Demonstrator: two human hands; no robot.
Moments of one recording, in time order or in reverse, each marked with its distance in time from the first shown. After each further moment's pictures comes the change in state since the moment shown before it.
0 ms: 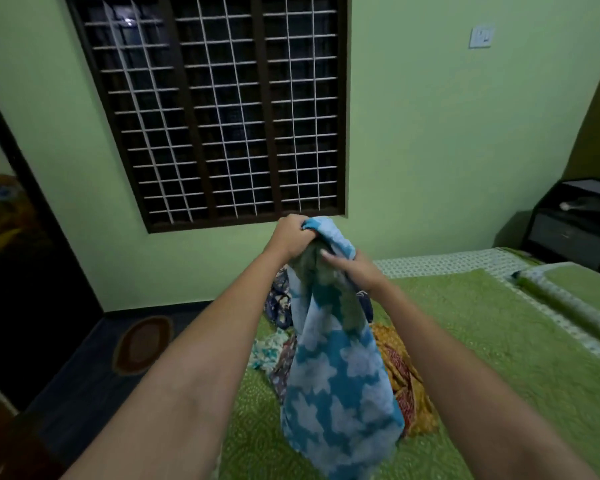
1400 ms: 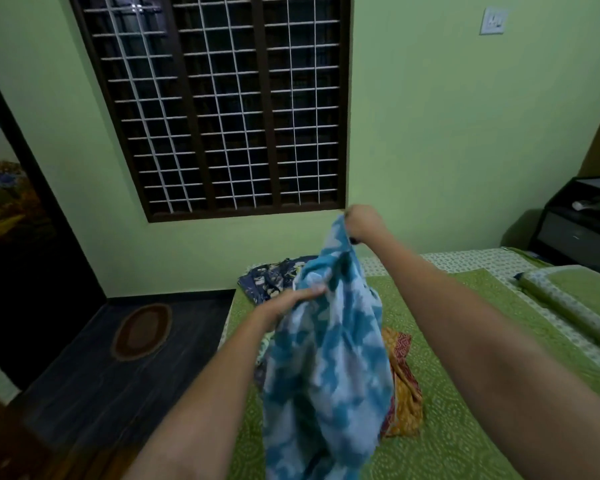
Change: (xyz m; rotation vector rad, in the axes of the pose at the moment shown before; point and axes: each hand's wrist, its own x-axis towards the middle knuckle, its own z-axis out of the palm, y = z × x) left_hand -0.058 -0.031 0.112 -0.618 -0.451 -0.653; right_hand 0.084 -0.022 -0.099 -1.114 0.118 0.079
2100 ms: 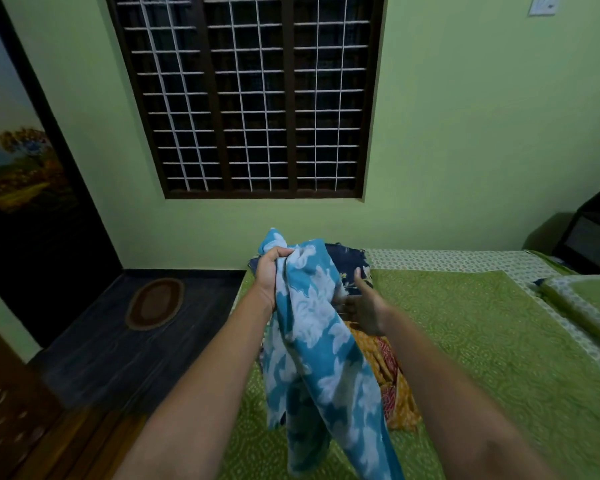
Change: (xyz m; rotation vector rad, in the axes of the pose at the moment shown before) left_hand -0.007 0.019 -0.011 -0.767 0.210 0.189; right_hand -0.062 0.071 0.142 1.170 -0.662 0.482
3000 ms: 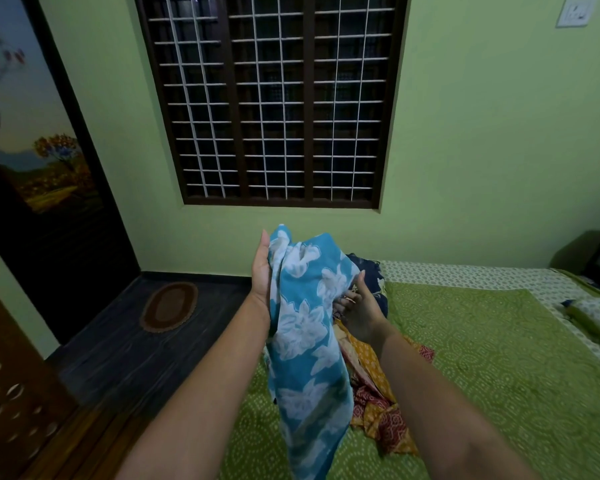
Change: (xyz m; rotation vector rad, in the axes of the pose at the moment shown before) left_hand -0.017 0.018 -0.007 -0.197 -0.342 0.103; right_hand 0.017 -0.006 0.040 0.424 -0.056 -0.328
